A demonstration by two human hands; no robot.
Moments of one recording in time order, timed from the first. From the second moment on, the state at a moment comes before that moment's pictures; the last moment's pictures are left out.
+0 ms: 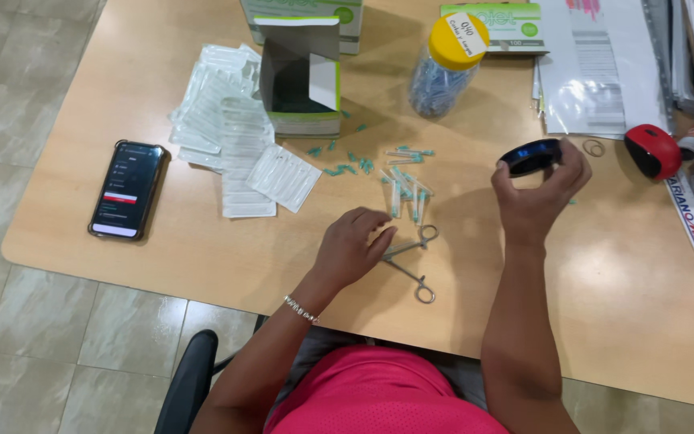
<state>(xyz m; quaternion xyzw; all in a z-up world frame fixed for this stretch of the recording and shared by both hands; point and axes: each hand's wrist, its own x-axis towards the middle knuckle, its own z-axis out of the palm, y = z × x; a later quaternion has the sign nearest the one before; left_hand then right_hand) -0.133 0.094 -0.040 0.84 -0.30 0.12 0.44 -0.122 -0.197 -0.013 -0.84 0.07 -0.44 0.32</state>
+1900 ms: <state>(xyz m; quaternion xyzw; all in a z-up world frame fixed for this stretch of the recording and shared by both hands) -0.045 0.125 -0.020 0.78 -0.26 0.18 0.55 -0.138 -0.089 -0.003 -0.52 0.19 -0.23 0.80</state>
